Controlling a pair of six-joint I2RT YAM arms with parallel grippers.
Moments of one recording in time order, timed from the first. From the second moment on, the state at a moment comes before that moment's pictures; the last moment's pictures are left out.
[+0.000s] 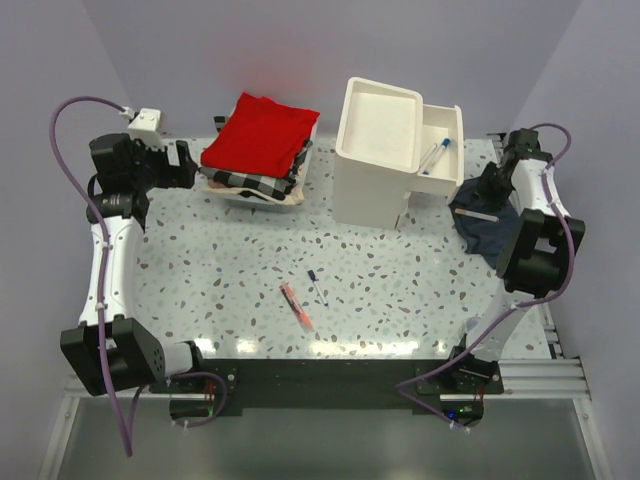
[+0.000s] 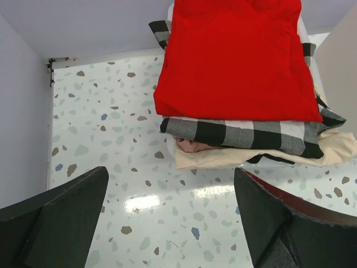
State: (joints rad) left arm 0.22 1.28 1.23 -0.32 0.36 0.12; right arm -0.29 1.92 1.64 -0.87 -0.08 0.30
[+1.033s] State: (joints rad) left arm 0.19 1.45 1.32 -0.39 0.32 0.21; right arm -0.27 2.12 1.75 -0.87 -0.04 0.47
